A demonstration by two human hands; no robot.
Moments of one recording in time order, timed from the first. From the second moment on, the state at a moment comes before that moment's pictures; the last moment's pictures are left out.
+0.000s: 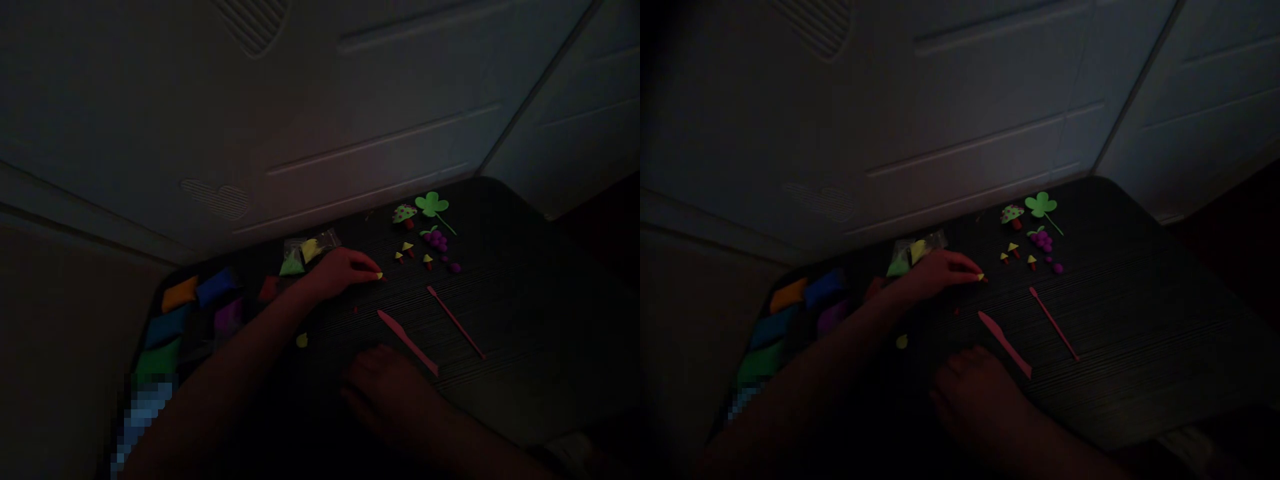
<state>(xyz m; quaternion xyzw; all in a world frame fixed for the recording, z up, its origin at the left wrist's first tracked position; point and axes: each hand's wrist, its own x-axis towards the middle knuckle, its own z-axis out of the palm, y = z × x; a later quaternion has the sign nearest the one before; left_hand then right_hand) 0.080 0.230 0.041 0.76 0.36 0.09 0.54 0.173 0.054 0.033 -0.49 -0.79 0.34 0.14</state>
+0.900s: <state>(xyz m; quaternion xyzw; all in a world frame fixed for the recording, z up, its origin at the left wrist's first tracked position) -0.022 0.150 0.069 0.82 0.46 0.05 0.33 0.172 0.050 0.027 -0.50 -0.78 0.35 0.15</state>
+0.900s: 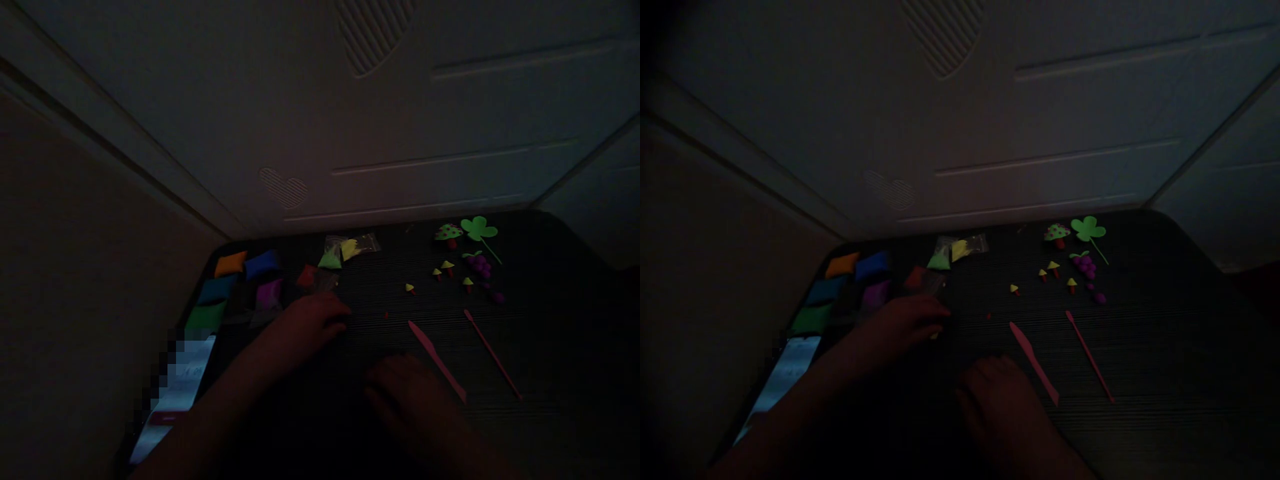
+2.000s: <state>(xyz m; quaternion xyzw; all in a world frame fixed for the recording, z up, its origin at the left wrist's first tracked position) -0.016 0.114 0.024 0.26 0.43 0.37 0.78 0.149 0.092 0.046 -0.55 -0.65 0.43 0.30</state>
